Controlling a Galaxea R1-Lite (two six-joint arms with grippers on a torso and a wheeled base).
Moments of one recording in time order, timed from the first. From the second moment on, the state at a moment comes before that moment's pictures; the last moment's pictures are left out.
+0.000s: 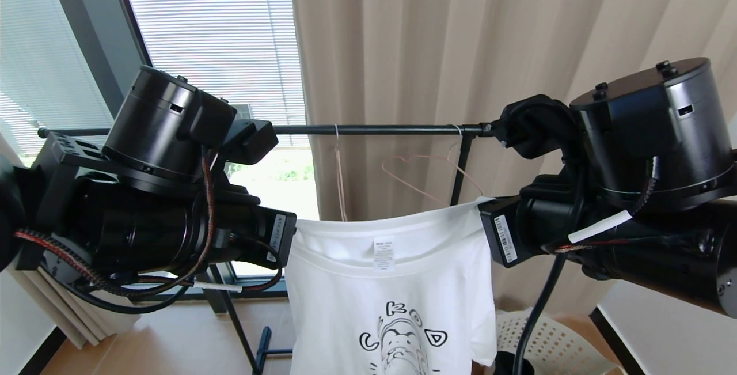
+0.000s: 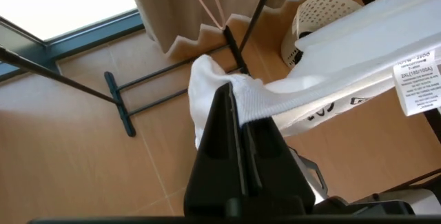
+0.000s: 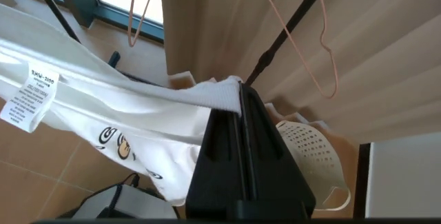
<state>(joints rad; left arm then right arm) -0.66 1.54 -1.13 0.30 0.18 -0.21 0.86 1.56 -1.15 0.20 -0.56 0.18</state>
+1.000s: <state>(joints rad) -0.64 1.72 -1.45 0.24 0.20 -0.17 1.09 1.51 -1.09 0.28 -0.56 0.16</state>
